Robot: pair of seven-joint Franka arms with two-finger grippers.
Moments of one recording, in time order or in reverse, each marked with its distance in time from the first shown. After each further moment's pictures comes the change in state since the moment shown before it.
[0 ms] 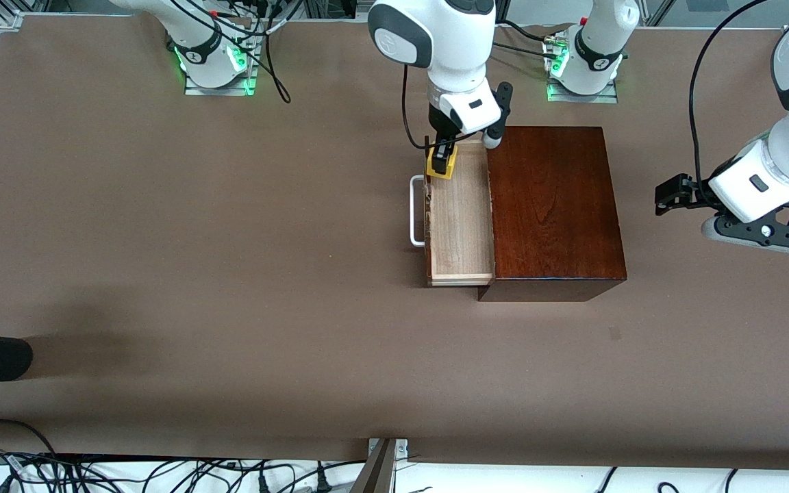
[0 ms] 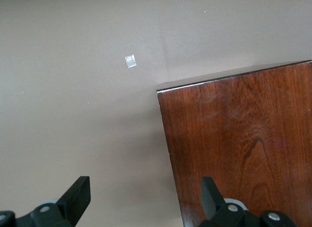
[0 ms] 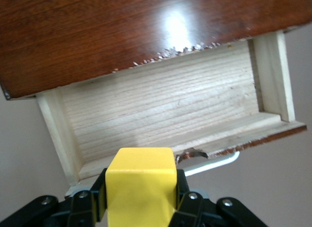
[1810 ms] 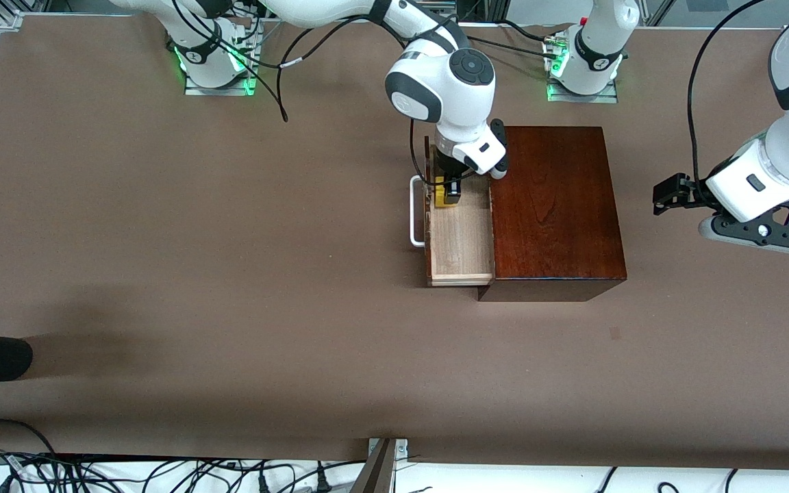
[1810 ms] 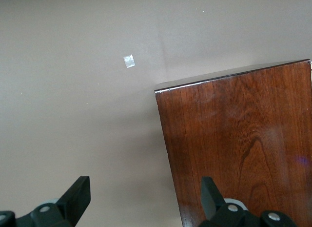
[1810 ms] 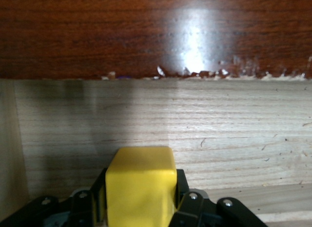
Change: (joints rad) left arm -0.003 0.000 -0.002 0.000 0.000 -0.001 0.000; right arm 0.002 0.174 -0.013 0.010 -0.025 0.150 -0.227
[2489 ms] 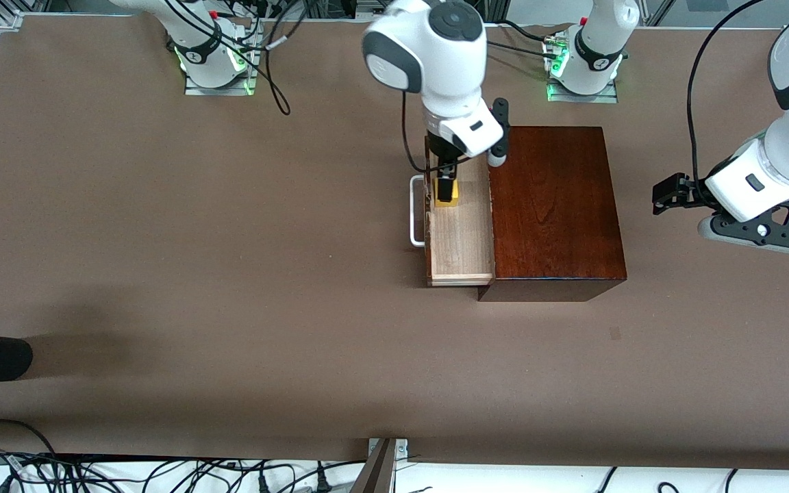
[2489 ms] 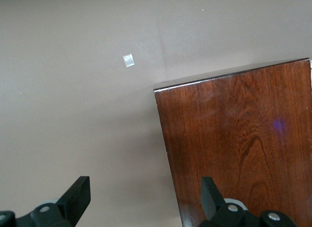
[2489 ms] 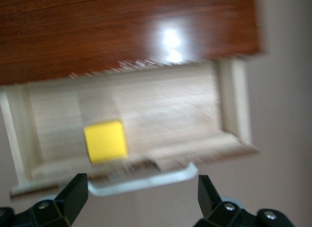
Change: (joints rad) left arm -0.001 0.000 0.000 0.000 0.000 -0.007 0.000; right arm -0.078 -0.164 -0.017 0.087 0.062 -0.144 0.037
